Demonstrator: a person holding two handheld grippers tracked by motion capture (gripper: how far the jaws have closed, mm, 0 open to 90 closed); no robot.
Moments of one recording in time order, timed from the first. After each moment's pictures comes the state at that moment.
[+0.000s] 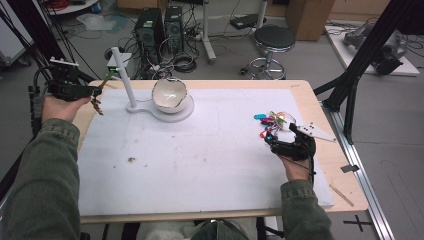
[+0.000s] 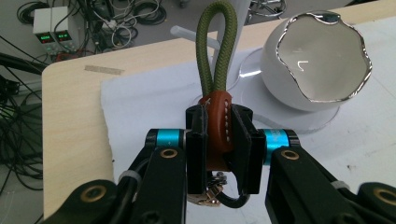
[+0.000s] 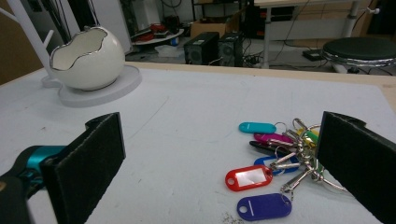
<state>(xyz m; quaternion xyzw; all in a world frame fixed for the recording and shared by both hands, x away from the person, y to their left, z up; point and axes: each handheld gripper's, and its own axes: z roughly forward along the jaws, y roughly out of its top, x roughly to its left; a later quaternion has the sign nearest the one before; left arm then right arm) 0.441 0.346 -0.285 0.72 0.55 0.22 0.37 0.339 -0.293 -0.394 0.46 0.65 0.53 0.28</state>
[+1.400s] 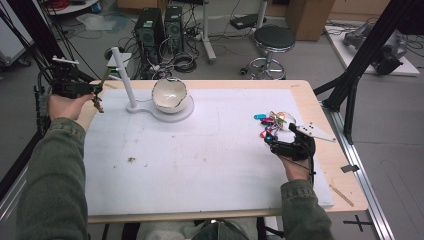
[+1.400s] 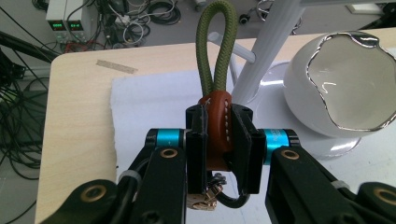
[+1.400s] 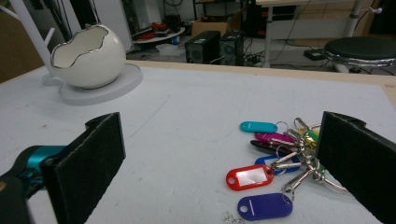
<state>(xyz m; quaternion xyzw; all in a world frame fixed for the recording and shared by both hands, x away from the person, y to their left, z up) 0.460 0.351 -0.301 0.68 0.59 0.21 0.37 0.340 -0.293 -0.395 0.46 0.65 0.53 0.29</state>
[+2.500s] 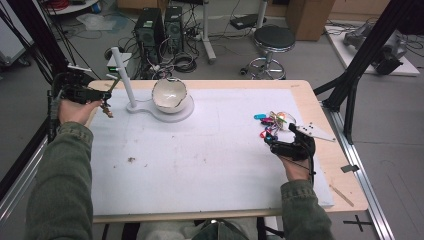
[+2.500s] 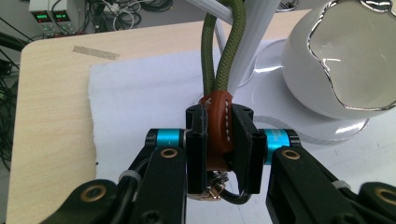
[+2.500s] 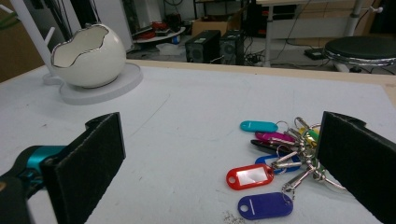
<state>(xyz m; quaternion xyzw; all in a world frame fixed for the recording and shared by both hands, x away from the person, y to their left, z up) 0.467 0.335 -0.325 0.71 0.58 0.20 0.35 0.340 -0.293 -0.395 0.46 0.66 0.53 0.28</state>
